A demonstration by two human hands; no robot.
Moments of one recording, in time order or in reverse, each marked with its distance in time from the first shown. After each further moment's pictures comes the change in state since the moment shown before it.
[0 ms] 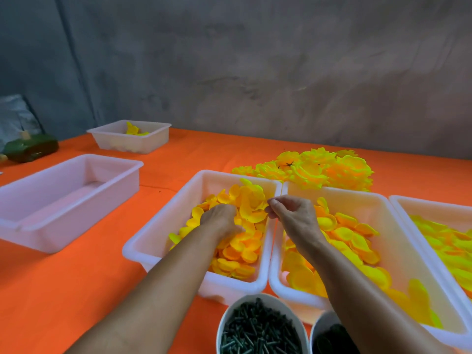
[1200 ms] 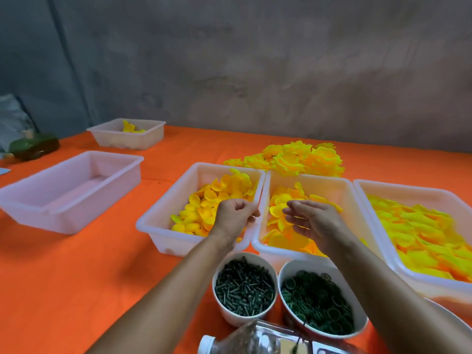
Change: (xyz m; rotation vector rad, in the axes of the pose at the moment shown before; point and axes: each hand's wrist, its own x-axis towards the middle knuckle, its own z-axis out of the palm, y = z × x) left_hand -0.112 0.059 -0.009 -1.283 0.156 0.062; right_hand -0.075 -0.032 -0.084 0.286 -0.063 0.414
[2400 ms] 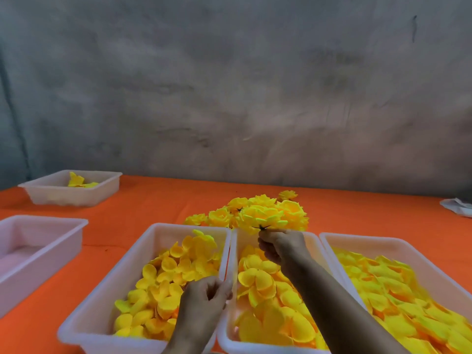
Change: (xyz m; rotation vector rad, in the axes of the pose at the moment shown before) left_hand 0.000 0.000 0.006 0.155 -0.024 0.084; right_hand 0.067 -0.050 0.009 0.019 0.246 -0.053
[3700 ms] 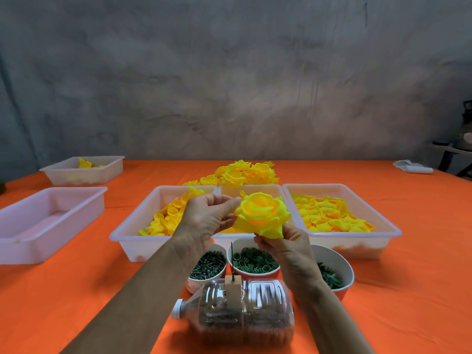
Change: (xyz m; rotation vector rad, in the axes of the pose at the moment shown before) left_hand -0.133 0.126 -0.007 -0.389 -0.129 -0.112; right_hand -0.230 0.050 -0.085 0.322 -0.207 -0.321
